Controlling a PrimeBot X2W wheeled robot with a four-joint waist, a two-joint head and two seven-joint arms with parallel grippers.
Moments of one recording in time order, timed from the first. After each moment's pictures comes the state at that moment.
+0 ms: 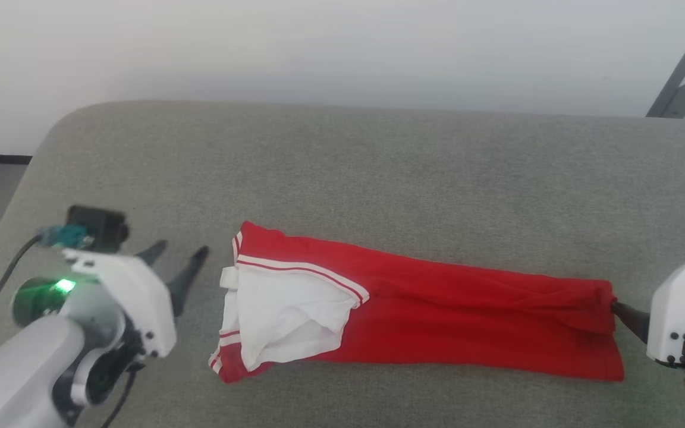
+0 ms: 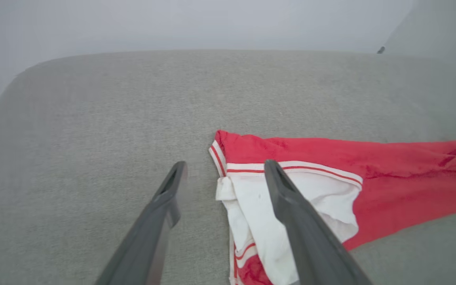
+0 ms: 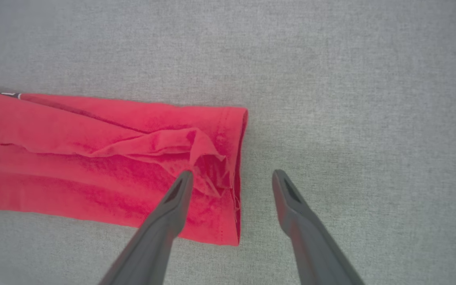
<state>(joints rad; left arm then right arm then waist) -0.55 0.79 -0.81 0.07 -1.13 0.23 0.20 -0.22 -0.26 -0.21 0.11 0.39 0.13 0.98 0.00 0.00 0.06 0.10</state>
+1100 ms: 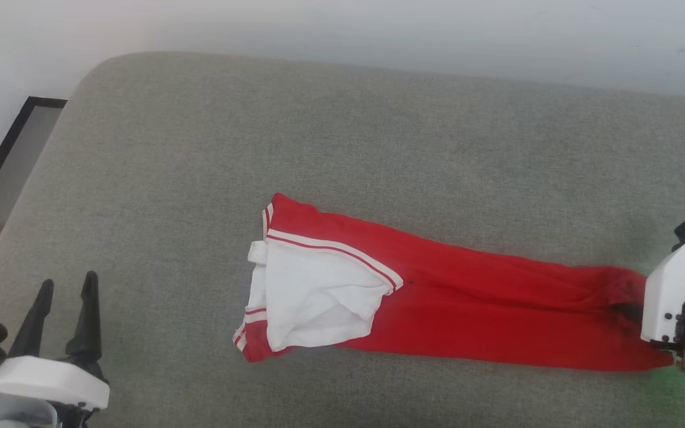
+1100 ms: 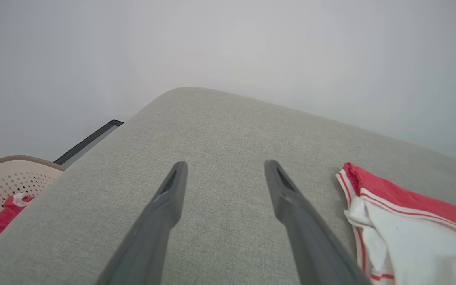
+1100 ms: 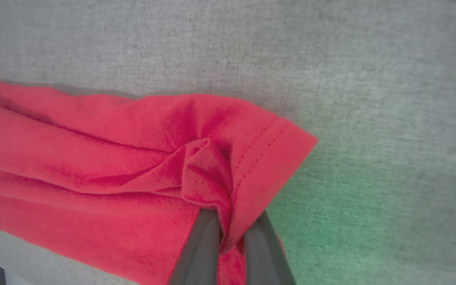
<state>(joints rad) -0.07 0.44 -0.04 0.28 -0.69 -0.04 -0.26 -0.38 -0.35 -0.10 0.46 0.54 0.13 0.91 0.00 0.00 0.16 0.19</state>
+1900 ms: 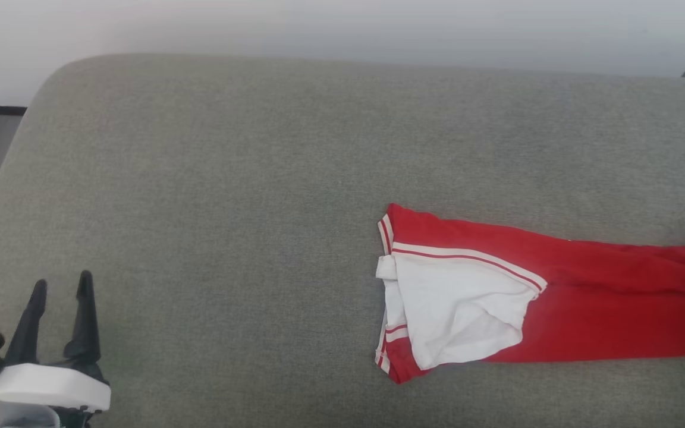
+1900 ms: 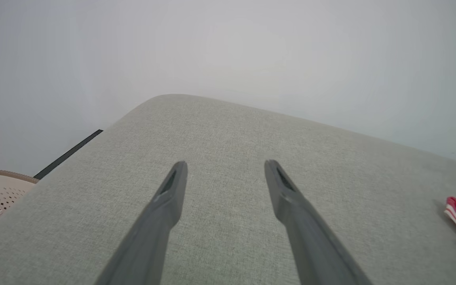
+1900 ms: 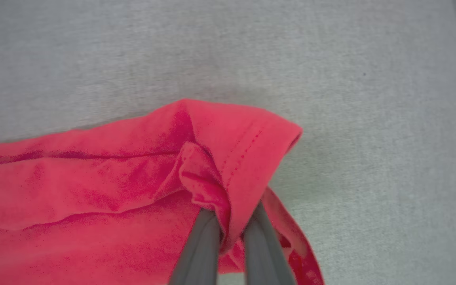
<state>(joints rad) -0.06 0.29 0.14 0.27 -0.51 -0.13 -0.26 -0.45 -0.56 -0.22 0.60 0.43 0.13 0.80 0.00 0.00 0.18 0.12</state>
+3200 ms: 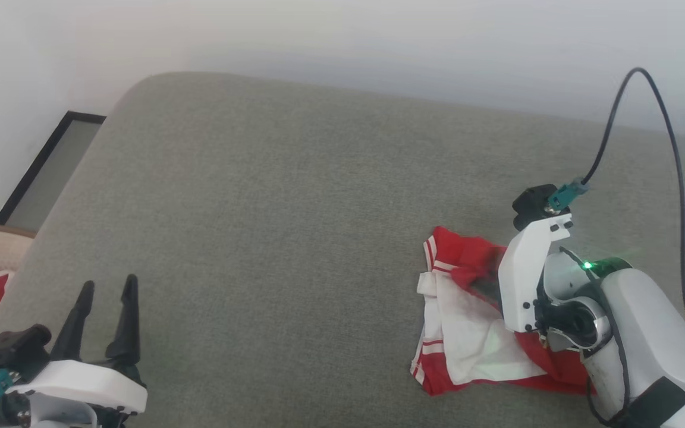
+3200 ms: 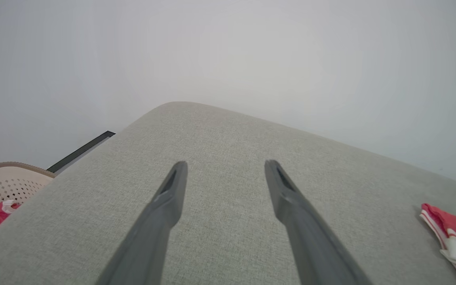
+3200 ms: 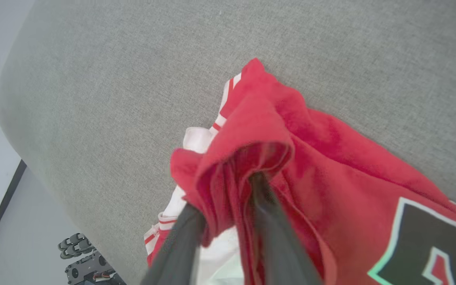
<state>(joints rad) -0.08 0.29 0.03 0.30 -0.54 -0.13 -0.26 -0.48 -0.22 0.28 0.37 0.60 0.13 0.82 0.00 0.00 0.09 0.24</state>
